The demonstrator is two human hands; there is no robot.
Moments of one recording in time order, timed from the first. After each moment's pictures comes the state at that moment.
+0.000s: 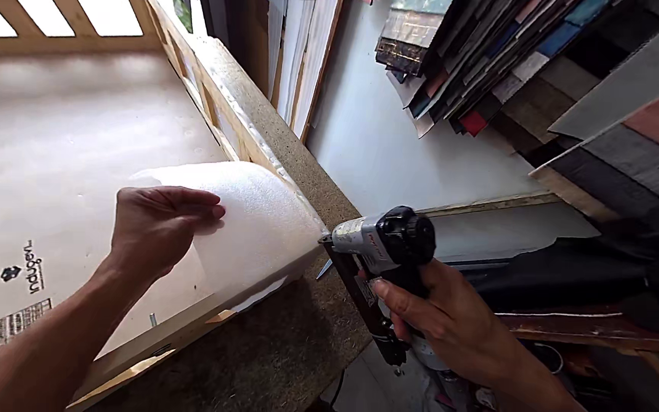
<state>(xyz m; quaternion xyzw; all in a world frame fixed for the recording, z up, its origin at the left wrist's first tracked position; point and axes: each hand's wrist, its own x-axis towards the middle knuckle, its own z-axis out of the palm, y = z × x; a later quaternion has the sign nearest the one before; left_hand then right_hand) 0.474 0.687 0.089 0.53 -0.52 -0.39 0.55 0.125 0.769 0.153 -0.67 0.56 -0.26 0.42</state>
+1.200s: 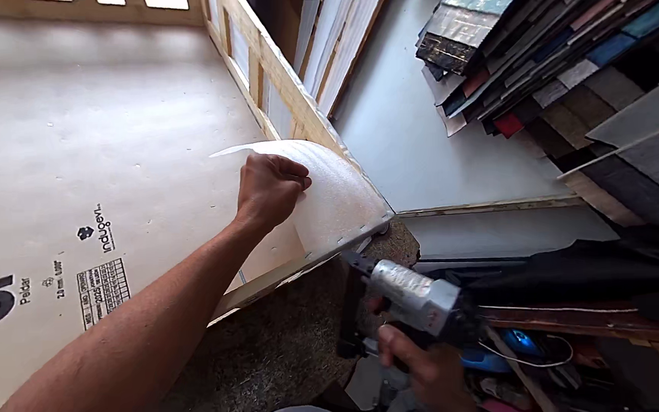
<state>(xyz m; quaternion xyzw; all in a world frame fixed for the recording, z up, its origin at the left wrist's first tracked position) 0.487 0.672 0.081 0.57 -0.55 -0.40 0.46 0.220 0.878 0.052 -0.52 0.51 -0.50 0.48</state>
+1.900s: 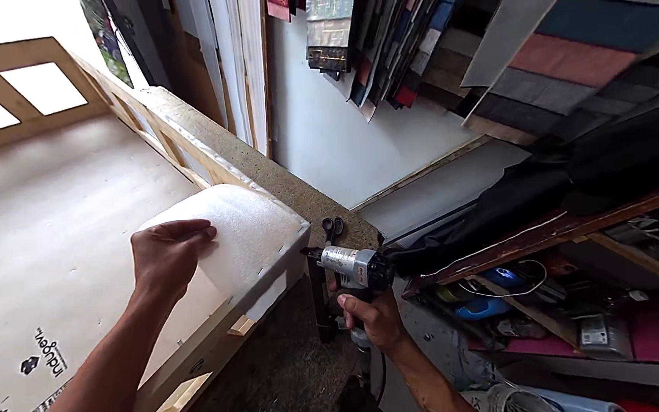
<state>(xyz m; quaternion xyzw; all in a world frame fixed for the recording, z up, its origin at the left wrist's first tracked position) 0.473 0.679 0.090 0.57 -0.53 -0.38 0.50 0.172 0.838 0.017 -0.42 0.51 -0.58 0.48</state>
